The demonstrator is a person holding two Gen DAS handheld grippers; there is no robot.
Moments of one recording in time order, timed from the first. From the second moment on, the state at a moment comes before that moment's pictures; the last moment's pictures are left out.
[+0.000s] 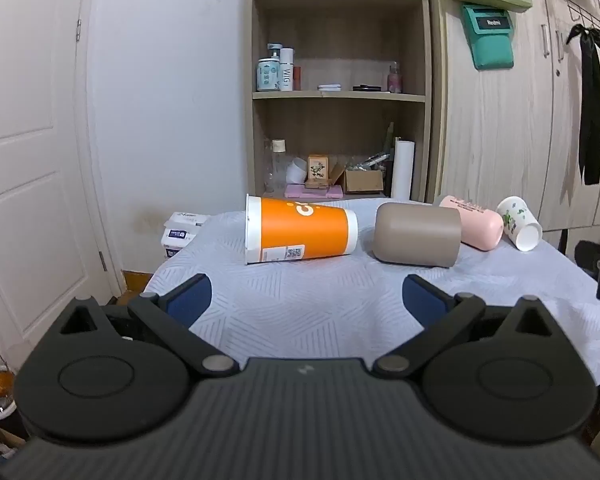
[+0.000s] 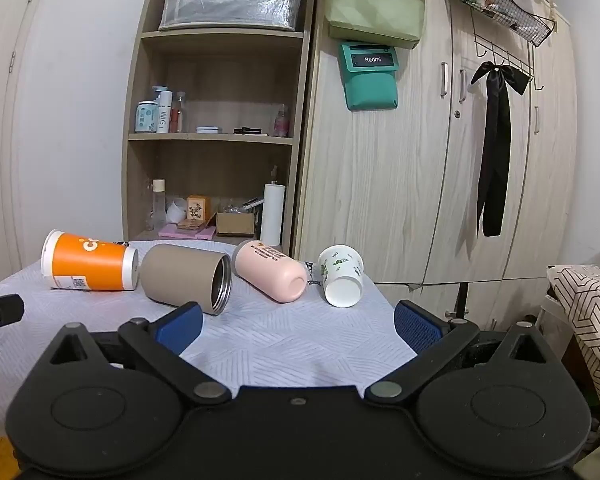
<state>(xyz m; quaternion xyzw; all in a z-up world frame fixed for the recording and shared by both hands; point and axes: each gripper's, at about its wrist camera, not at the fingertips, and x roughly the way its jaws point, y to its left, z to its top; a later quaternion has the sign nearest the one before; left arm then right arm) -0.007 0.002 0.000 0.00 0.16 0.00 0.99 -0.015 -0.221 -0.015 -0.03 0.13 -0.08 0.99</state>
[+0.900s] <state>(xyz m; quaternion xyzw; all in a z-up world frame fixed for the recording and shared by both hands) -0.003 0.012 -0.006 -0.03 0.17 0.00 0.98 -0.006 -0.217 -0.012 -0.03 0.14 -0.08 0.99</state>
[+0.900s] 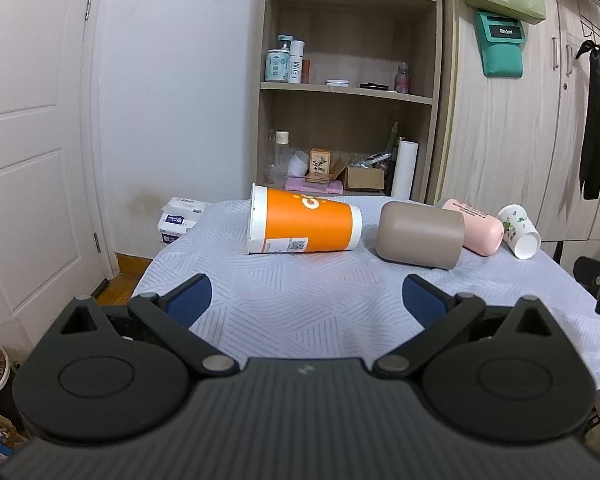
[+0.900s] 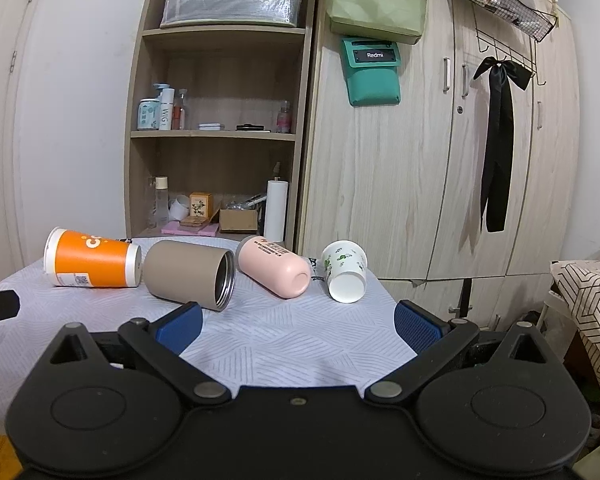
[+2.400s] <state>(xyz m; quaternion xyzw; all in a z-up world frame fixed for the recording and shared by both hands) 0.015 0.018 0.001 -0.03 0.20 -0.06 0.98 0.006 -0.223 -0.015 -0.02 0.17 -0.04 0.98</state>
